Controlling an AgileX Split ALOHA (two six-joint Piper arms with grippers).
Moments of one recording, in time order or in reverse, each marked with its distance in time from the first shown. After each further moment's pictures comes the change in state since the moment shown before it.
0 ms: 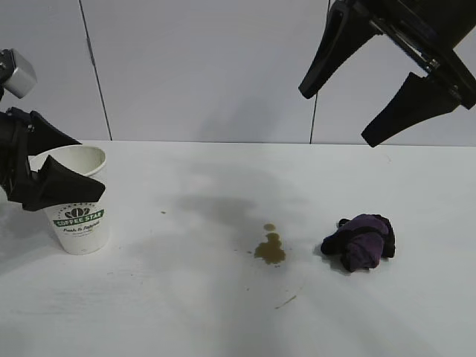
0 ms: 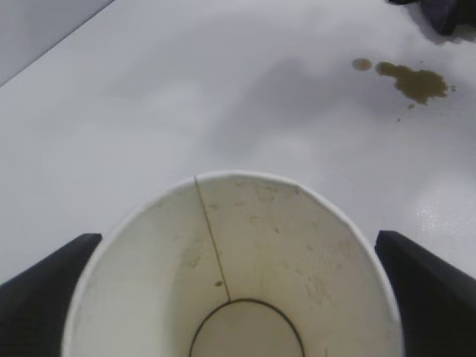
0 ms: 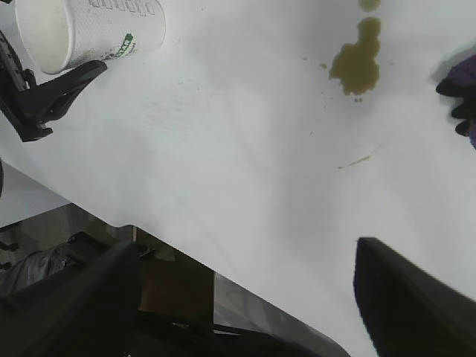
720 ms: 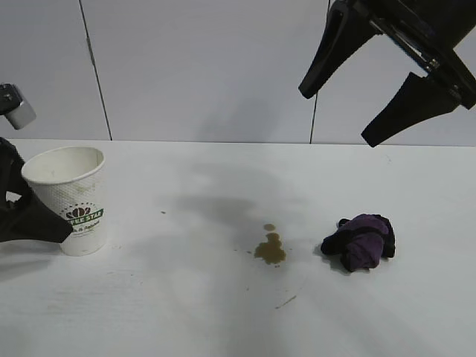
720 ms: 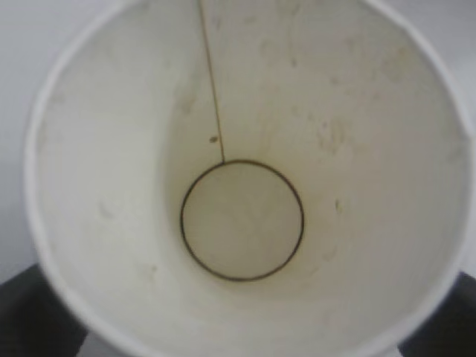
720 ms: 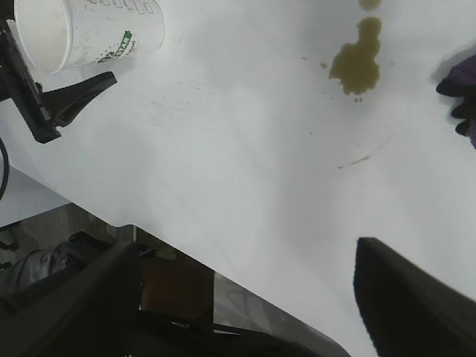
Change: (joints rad) left arm 0.000 -0.016 0.001 0.401 -0.204 -0.451; right arm 0.000 0.000 0.000 0.000 0.000 0.000
